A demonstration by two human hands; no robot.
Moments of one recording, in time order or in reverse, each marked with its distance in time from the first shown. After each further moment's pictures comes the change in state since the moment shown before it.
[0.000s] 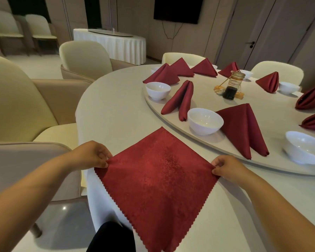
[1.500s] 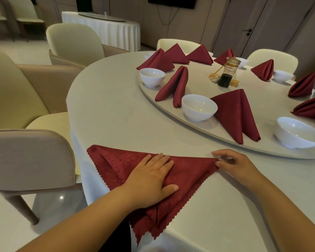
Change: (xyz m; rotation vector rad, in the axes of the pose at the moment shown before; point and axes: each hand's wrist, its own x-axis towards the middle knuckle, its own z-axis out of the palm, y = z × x) left_hand -0.039 0.087 0.129 0.550 -0.045 0.472; right_hand -0.042 0.031 -0.004 0.212 0.122 -0.191
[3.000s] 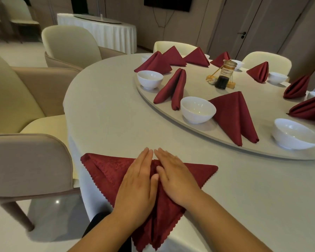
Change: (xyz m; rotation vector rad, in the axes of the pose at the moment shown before) left_hand -0.027 0.003 0.016 -0.362 0.598 -0.176; right_hand -0.015 -0.071 0.111 -0.539 -0.240 -0.248
